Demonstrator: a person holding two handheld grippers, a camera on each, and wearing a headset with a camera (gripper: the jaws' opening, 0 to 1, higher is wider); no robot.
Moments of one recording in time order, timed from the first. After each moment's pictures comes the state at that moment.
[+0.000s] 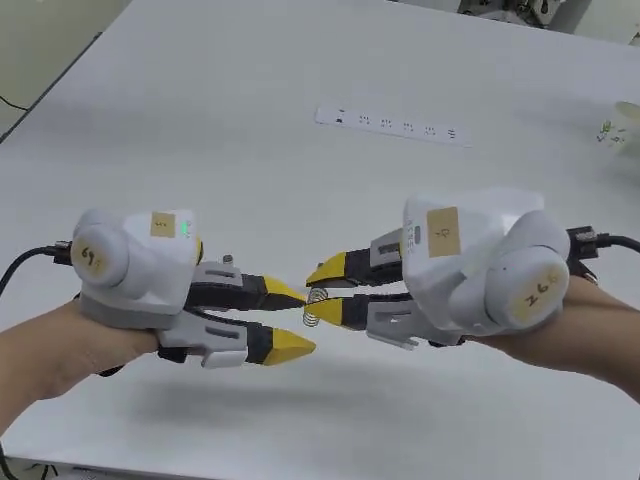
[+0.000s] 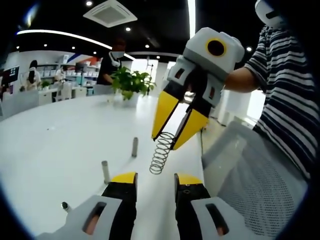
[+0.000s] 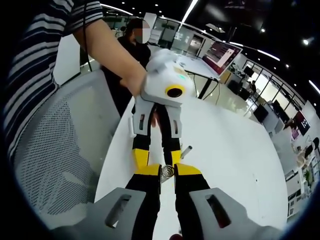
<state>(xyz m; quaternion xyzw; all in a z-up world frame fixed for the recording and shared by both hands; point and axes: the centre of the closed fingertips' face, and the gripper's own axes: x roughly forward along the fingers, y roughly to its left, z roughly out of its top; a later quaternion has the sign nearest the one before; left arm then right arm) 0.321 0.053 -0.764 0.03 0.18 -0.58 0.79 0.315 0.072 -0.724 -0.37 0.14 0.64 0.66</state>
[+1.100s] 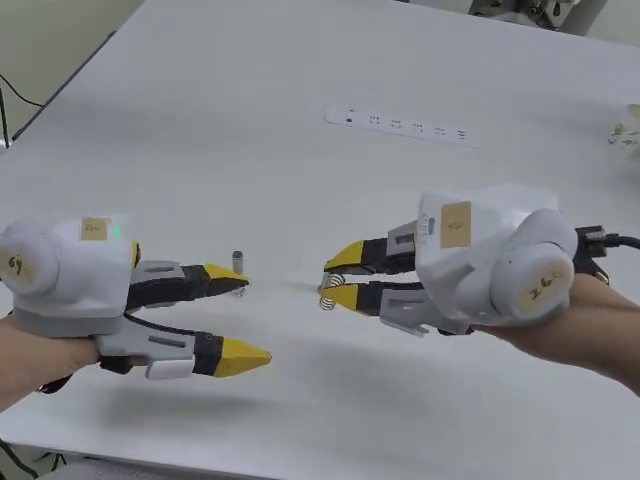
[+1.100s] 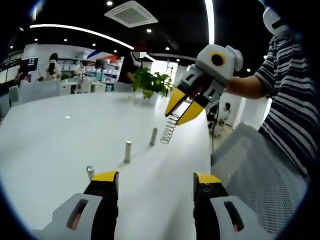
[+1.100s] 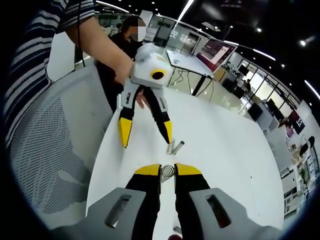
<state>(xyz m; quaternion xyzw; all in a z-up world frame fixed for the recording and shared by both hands) 0.317 0.111 -0.774 0.00 0.20 -0.51 0.84 0.331 0.066 -0.727 -0.38 0.13 0.62 0.67</state>
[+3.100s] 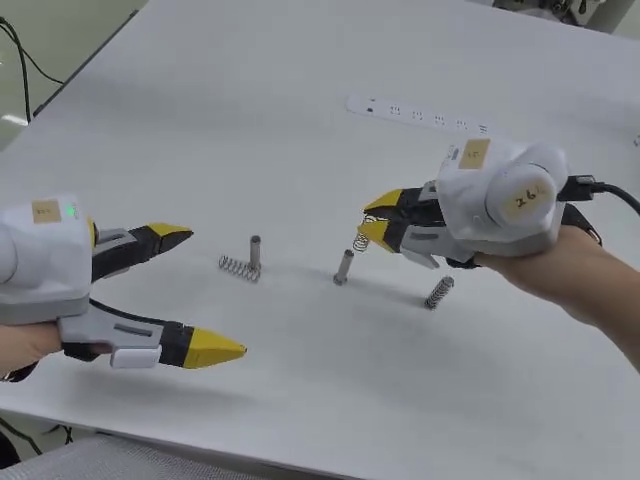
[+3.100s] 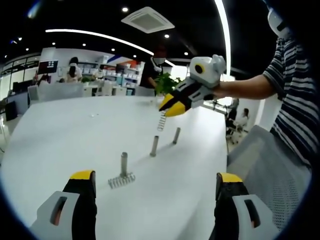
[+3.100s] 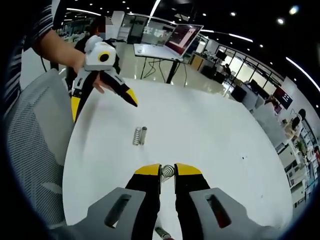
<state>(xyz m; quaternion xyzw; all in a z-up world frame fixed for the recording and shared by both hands) 0.329 0.160 -0.779 -0.01 0.19 -0.43 0.88 0.411 0.059 -0.744 -0.34 0.18 0.55 0.74</state>
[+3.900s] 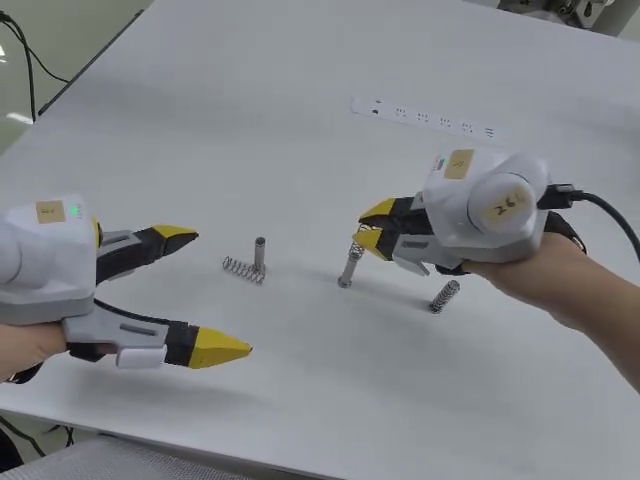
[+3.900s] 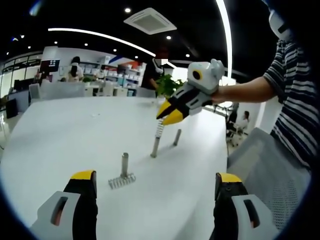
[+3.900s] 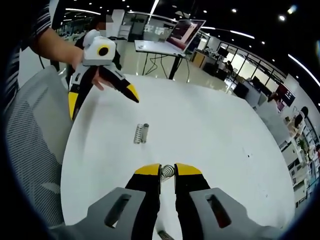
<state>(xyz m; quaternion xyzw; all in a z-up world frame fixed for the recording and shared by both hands) 0.331 0.160 -0.778 -0.02 0.18 -0.43 0.88 0.412 0.065 -0.762 -0.34 0.19 0.55 0.74</state>
